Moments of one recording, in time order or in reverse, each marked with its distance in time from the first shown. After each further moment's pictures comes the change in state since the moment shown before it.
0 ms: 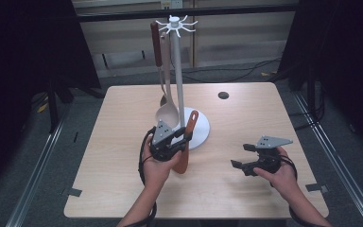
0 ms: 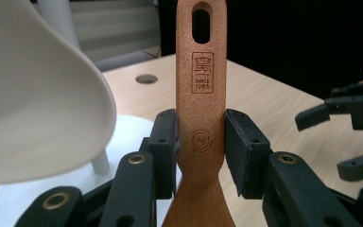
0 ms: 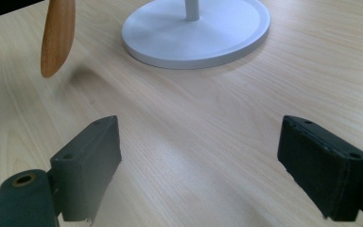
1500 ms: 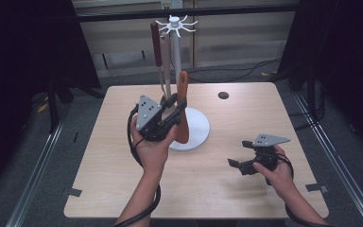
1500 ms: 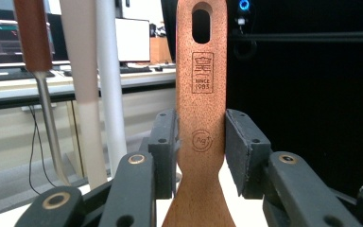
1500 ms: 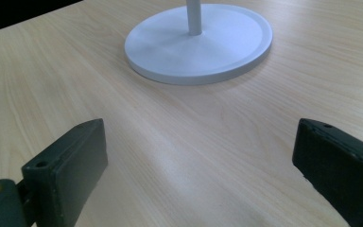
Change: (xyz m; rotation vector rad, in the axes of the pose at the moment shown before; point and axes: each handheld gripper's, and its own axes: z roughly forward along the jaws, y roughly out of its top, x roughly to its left) left arm -0.009 0.089 -0.038 -0.298 0.127 0.026; right arm 0.004 0.008 0.006 -0.035 0.000 0.000
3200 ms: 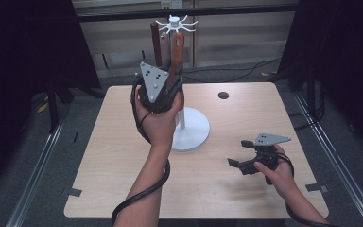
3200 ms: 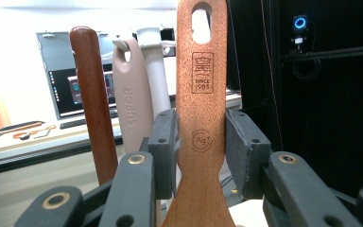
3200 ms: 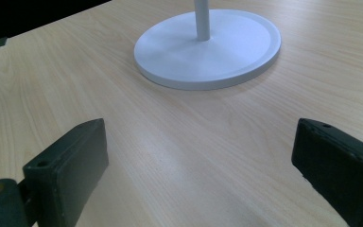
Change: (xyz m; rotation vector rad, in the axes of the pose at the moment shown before) left arm -0.003 0.059 0.032 -0.100 0.231 0.146; right arm -0.001 0.002 -0.001 -0.014 0.037 0.005
